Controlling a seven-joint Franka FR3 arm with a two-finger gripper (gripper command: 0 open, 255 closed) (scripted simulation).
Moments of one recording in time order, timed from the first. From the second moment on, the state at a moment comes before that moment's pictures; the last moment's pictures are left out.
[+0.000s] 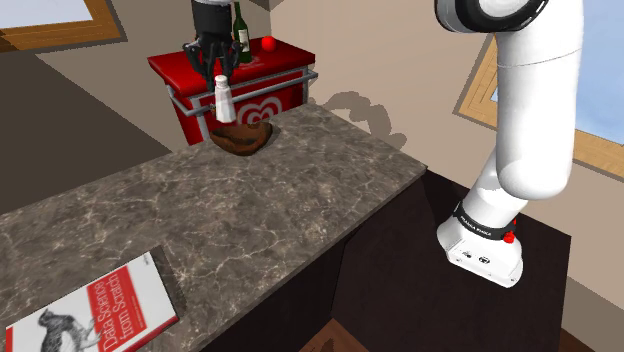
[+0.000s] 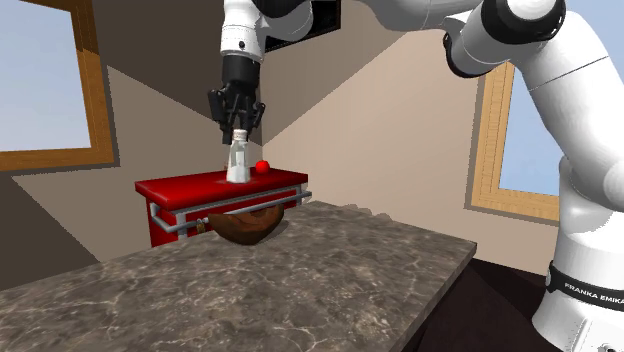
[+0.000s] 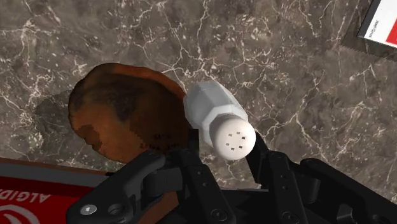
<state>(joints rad) 0.12 0.46 0.44 -1.21 -0.11 1.73 0.47</state>
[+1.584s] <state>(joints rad) 0.04 0.61 0.40 -1.15 -0.13 1.81 0.33</state>
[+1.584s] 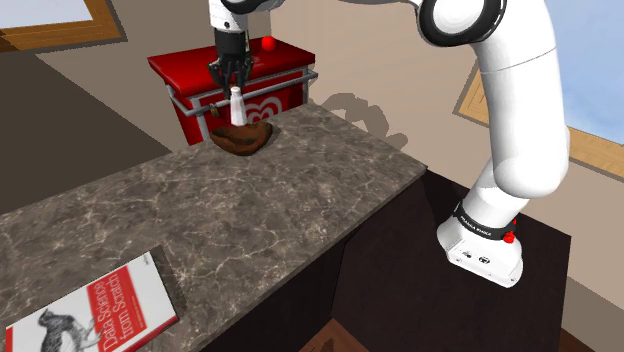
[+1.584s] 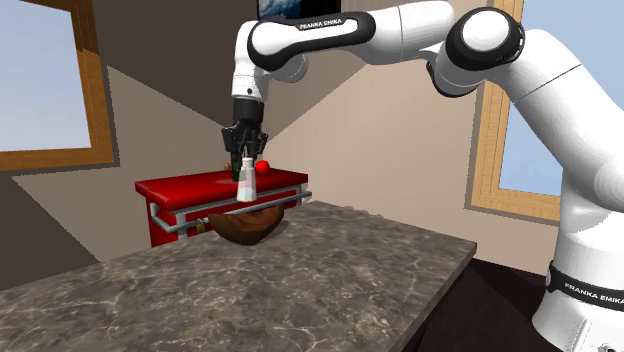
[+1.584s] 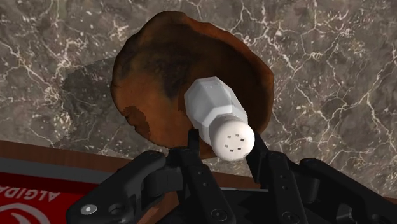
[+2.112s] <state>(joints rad) 0.03 0.61 0.40 -1.21 -0.13 1.87 0.33</state>
